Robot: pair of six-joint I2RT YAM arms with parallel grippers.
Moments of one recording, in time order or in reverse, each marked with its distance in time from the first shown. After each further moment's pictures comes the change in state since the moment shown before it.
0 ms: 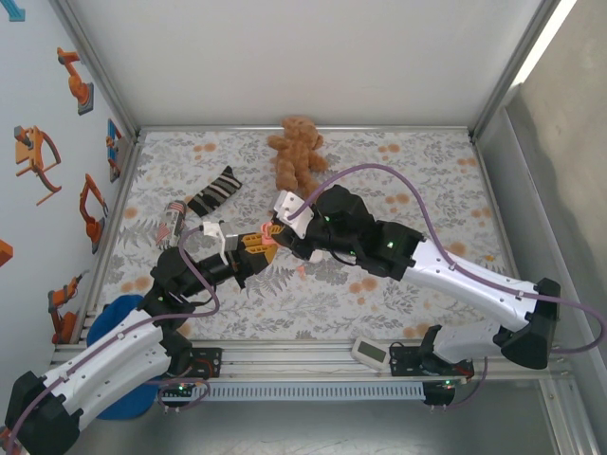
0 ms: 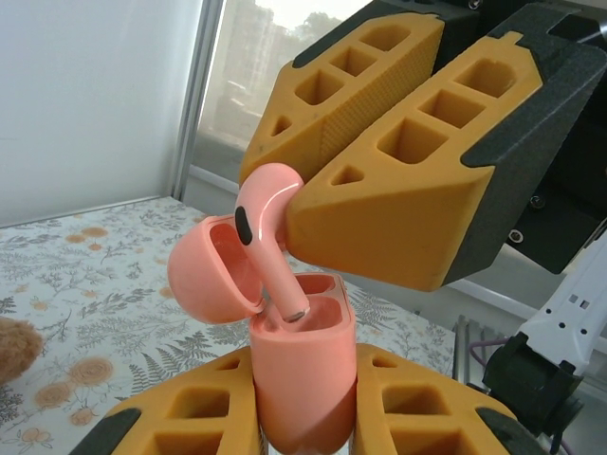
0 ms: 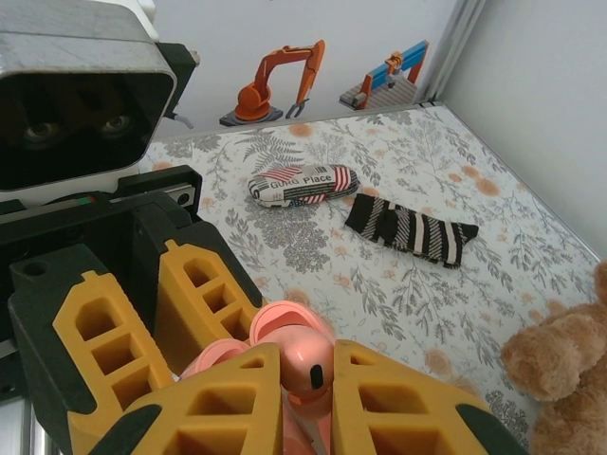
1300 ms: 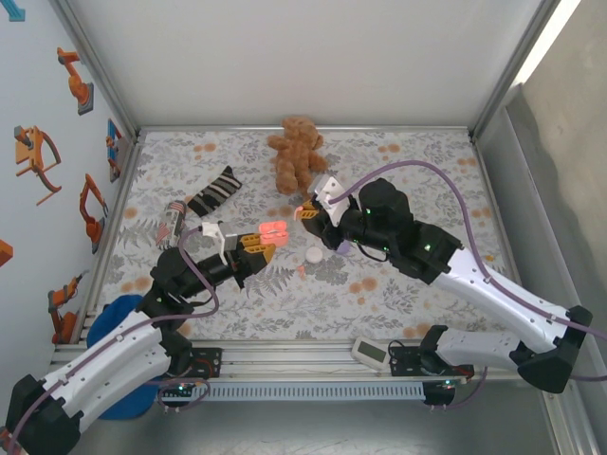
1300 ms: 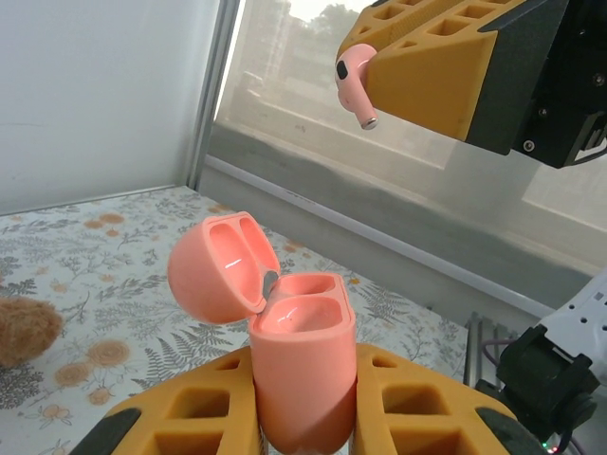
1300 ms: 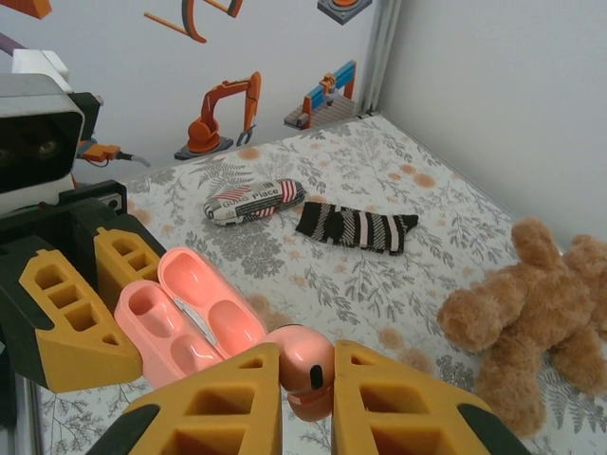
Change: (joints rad) left arm 0.012 -0.016 -0.005 -0.037 -0.019 0.001; right arm -0.133 -0.171 -0.081 -0.003 -0.038 0.068
